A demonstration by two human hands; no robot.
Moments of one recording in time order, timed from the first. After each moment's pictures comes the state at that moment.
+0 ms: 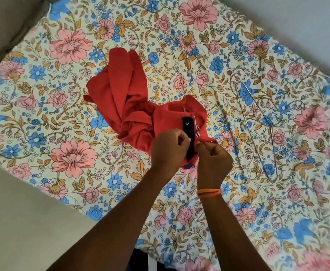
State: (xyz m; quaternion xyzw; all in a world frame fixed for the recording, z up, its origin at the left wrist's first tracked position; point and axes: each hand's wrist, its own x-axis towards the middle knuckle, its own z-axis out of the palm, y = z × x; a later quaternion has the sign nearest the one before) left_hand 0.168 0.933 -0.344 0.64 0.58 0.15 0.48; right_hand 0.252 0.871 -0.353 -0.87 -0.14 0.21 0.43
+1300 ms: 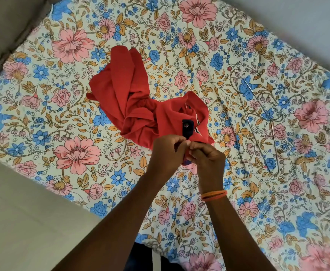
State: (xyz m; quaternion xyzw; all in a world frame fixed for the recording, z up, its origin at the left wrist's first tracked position) left_hand 0.143 0.914 -0.343 0.65 0.52 0.19 0.52; right_hand 0.243 0.848 -0.350 -0.73 -0.14 0.40 0.53
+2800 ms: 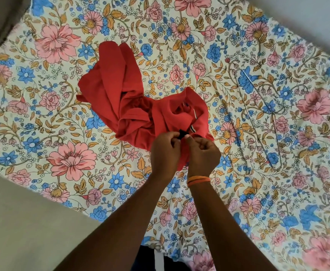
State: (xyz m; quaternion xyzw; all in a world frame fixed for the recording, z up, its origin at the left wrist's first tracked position) left_hand 0.162 0.916 -0.388 0.62 0.62 0.16 0.45; right_hand 0.233 0.882 -0.386 -0.87 -0.01 0.24 0.42
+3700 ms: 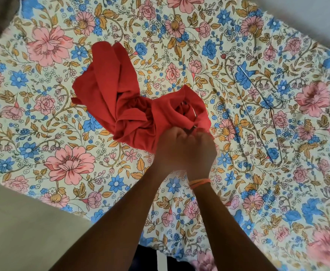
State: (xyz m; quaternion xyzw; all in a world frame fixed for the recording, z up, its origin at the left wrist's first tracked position) left_hand 0.171 0.931 -0.394 0.63 0.52 0.12 0.56; right_hand 0.236 0.878 -0.394 -0.89 -0.22 0.19 0.36
